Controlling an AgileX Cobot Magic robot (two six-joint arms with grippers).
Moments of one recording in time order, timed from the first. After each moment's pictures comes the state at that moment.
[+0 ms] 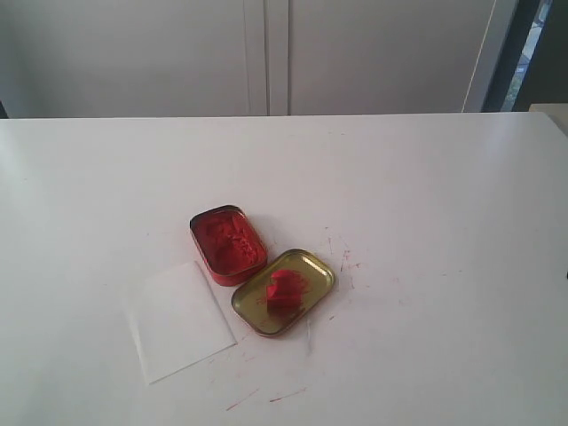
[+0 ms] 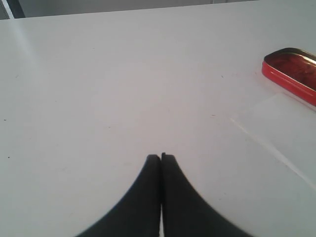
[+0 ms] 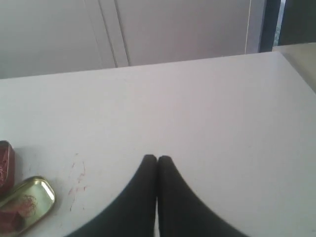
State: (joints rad) left arm -0.05 -0.01 0.03 -0.16 0.38 0.18; right arm 0.11 0.54 -0.29 -0.04 0.14 0.22
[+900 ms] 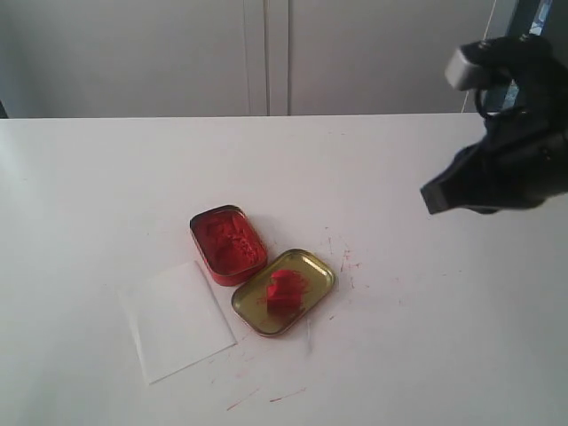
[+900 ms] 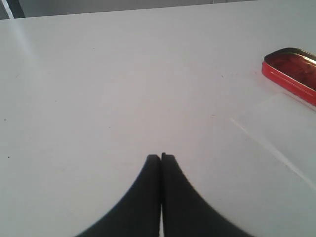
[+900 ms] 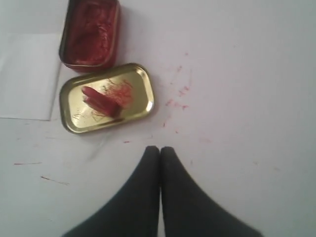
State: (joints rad) left arm -0.05 -0.01 0.03 -0.16 0.38 0.18; right arm 0.21 1.26 -0.94 0.51 0.75 -0.63
